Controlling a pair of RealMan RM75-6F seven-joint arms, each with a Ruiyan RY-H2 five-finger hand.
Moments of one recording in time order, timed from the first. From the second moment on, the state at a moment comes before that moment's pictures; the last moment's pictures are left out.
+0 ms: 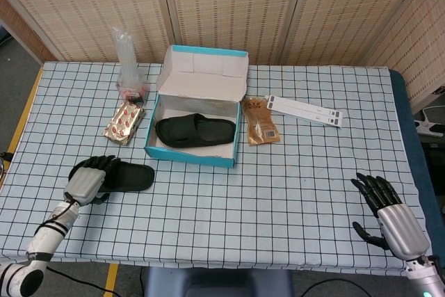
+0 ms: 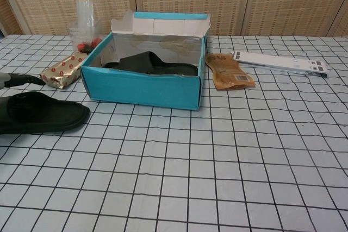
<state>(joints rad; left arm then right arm) -0.58 -1.25 0.02 -1.52 1.15 0.95 0.22 0.07 -1.02 -0.06 -1.70 -1.74 1.52 0.10</state>
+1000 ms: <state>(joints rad) -0.56 -1.41 -0.01 -1.26 1.13 0.95 0.23 0.07 -1.02 -0.06 -1.71 -1.74 1.50 0.09</state>
